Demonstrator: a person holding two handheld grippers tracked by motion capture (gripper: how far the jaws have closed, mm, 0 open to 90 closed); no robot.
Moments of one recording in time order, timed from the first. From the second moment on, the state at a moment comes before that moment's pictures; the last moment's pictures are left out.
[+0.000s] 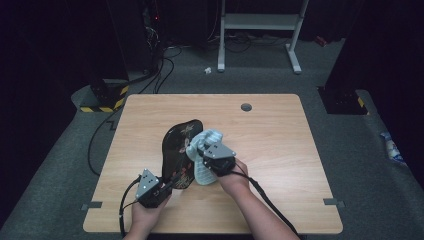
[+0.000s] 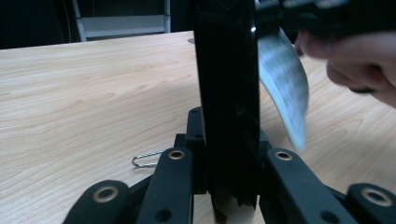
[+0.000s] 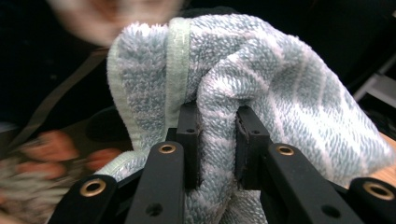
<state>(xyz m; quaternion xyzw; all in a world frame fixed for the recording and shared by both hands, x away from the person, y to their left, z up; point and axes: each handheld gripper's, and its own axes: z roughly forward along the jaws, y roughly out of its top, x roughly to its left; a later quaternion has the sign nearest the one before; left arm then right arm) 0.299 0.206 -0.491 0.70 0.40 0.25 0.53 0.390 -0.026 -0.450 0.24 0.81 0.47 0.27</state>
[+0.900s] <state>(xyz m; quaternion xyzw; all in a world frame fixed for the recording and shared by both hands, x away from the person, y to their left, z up) 0.300 0.207 -0.491 0.70 0.40 0.24 0.53 0.383 -0.023 -0.468 0.24 0.81 0.46 0.27</state>
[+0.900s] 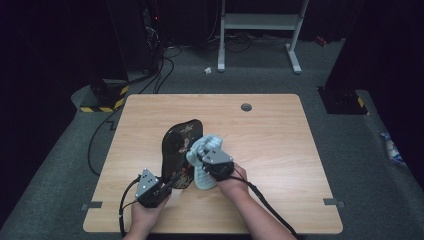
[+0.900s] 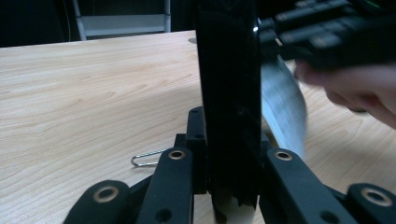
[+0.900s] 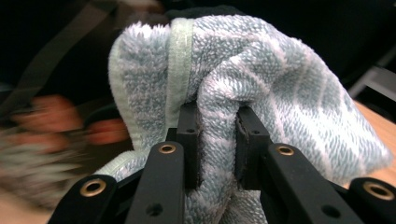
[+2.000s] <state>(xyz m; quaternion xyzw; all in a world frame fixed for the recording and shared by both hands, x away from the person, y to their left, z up) 0.301 0.208 -0.491 0.70 0.41 0.23 0.54 0.365 -0.016 -0.491 0.22 0.84 0.43 0.25</state>
